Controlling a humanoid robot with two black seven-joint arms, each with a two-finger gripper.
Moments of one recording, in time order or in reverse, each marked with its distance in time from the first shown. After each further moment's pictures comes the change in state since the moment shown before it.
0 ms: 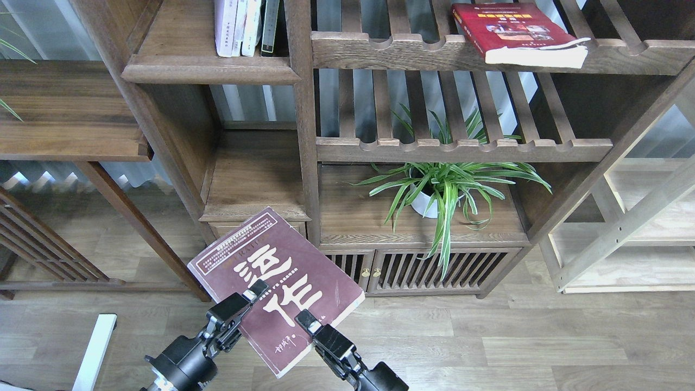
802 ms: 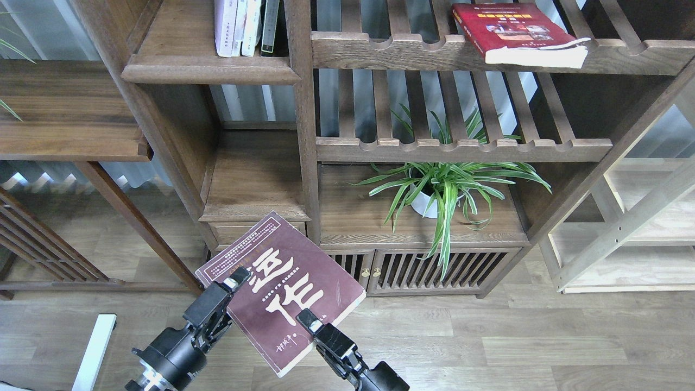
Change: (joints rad) left arm -0.018 0.040 -0.011 -0.001 0.011 0.000 -0.042; right arm -0.005 0.000 0.012 0.008 0.001 0.000 0.000
